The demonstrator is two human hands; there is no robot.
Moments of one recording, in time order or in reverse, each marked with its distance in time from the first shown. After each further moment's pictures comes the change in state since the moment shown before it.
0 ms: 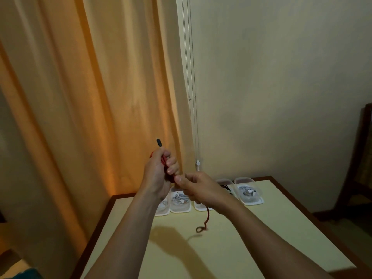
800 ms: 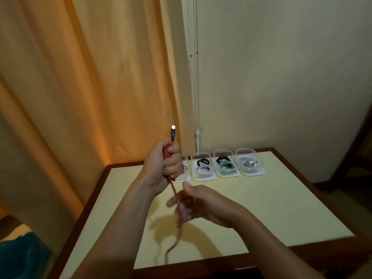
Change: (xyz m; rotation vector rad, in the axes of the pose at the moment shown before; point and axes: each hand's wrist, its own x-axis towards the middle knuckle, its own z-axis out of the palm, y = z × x) left_hand -0.002 -0.055 -0.049 0.025 -0.192 -0.321; right_hand -0.024 0.096 0.029 0.361 -0.336 0.192
